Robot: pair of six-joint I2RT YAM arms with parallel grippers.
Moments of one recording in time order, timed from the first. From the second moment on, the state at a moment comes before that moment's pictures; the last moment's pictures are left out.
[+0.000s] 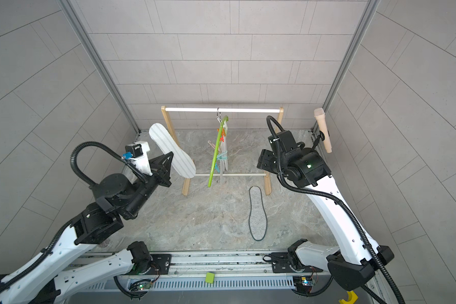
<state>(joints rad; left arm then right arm) -0.89 0.79 1.12 -0.31 -0.47 -0.30 0.43 1.21 1.58 -1.16 0.07 0.66</state>
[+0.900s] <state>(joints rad) -0.64 1.26 1.59 -0.35 0.47 -0.80 0.17 1.23 1.62 -0.45 -0.83 0.87</state>
